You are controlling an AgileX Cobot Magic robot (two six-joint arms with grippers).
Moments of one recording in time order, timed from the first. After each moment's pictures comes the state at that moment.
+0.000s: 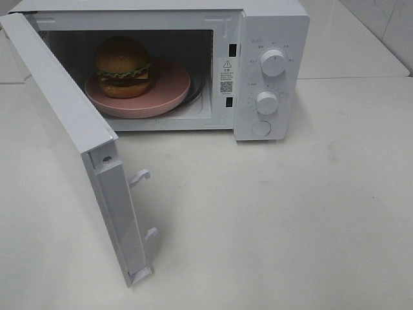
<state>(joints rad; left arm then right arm) 0.07 -0.01 -0.52 -0.21 1.09 0.13 0.09 0.00 -0.51 -0.13 1.01 0.13</state>
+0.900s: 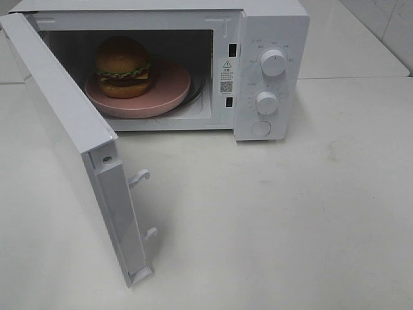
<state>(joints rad) 0.07 -0.01 -0.52 -0.21 1.09 0.13 0.08 0.00 -0.51 -0.12 1.01 0.13</state>
